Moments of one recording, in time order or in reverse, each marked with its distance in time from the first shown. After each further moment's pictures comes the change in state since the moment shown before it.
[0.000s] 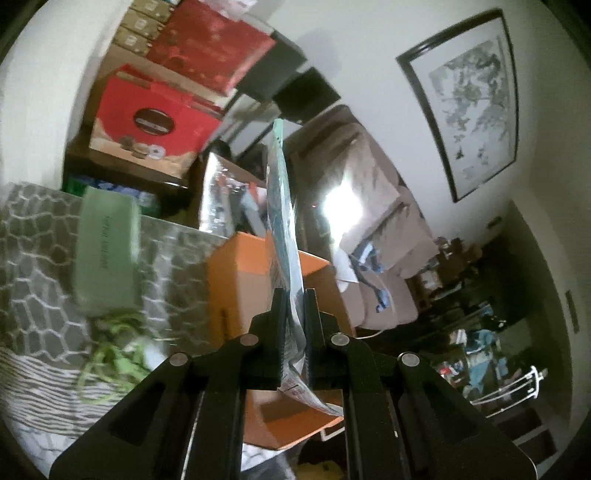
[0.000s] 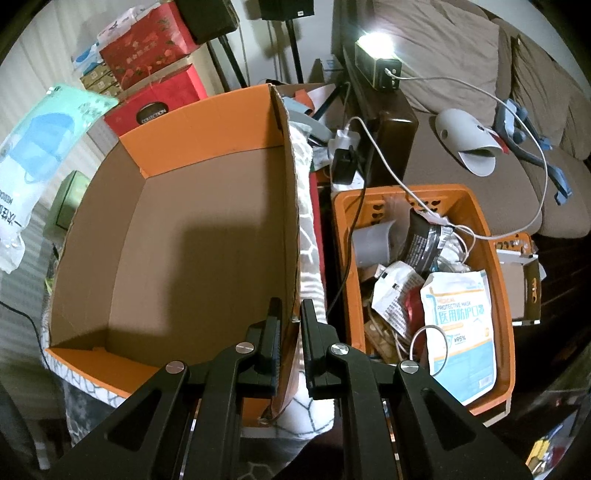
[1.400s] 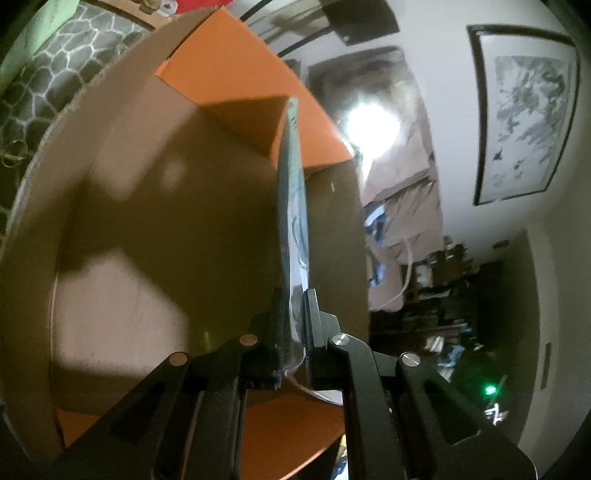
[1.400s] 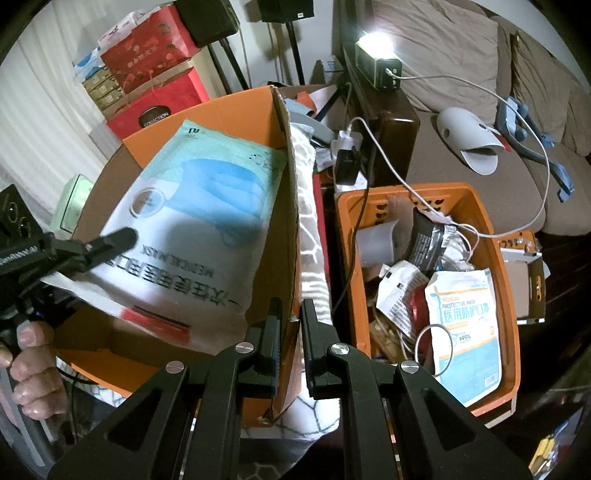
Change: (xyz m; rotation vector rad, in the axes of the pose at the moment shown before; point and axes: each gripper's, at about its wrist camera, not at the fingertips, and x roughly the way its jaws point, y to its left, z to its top) left arm 0.195 -0.005 -0.120 -0.279 0.194 0.010; right arm -0.001 0.001 -0.001 0.012 -0.005 0.015
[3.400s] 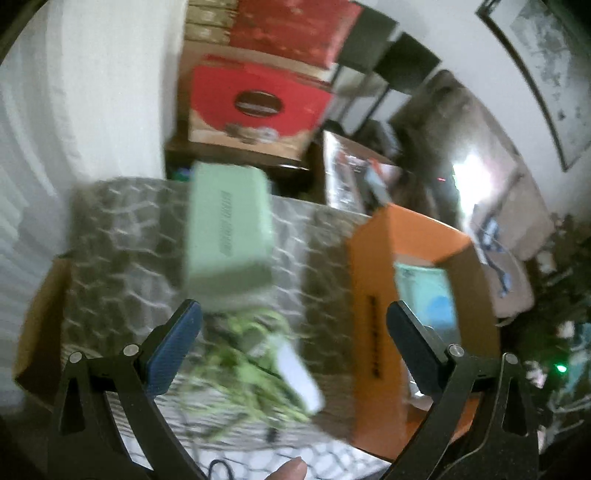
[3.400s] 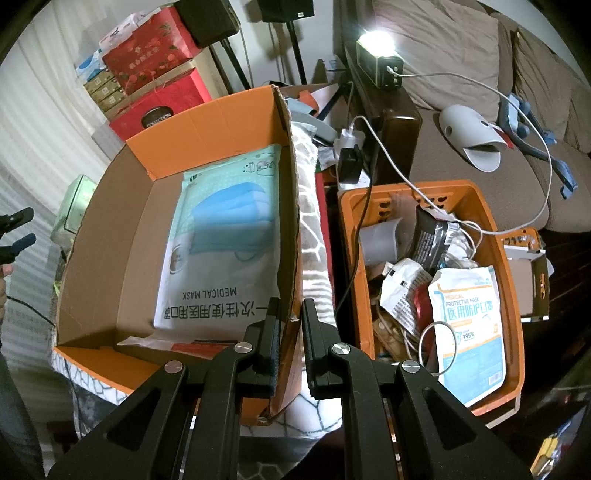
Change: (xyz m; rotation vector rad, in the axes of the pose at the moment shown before) left arm -0.197 0.037 0.097 0.260 -0.214 0.543; right arm 0.000 0.002 -0.001 0.005 0.000 0.015
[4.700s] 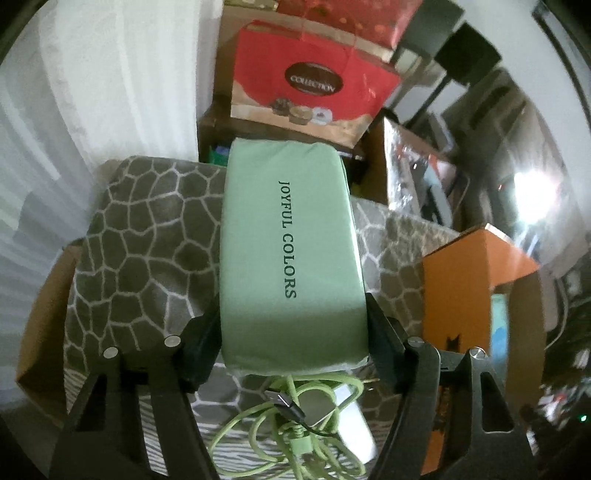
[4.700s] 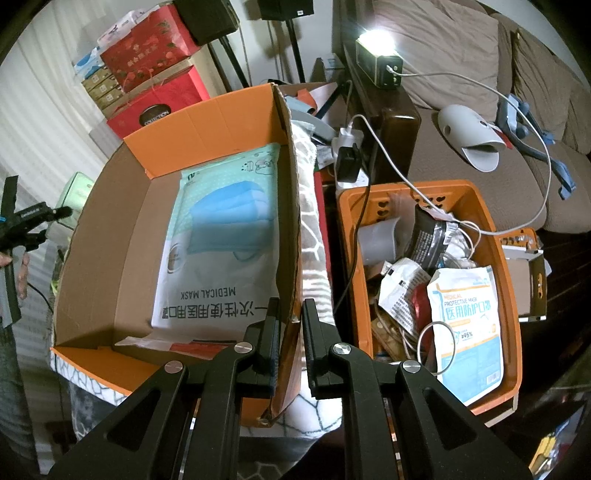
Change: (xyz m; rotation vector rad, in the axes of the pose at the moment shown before) left arm 0.071 0.038 0.023 -0.103 0.064 0.091; right arm 0.000 -0.006 0.000 -0.003 0.002 -0.002
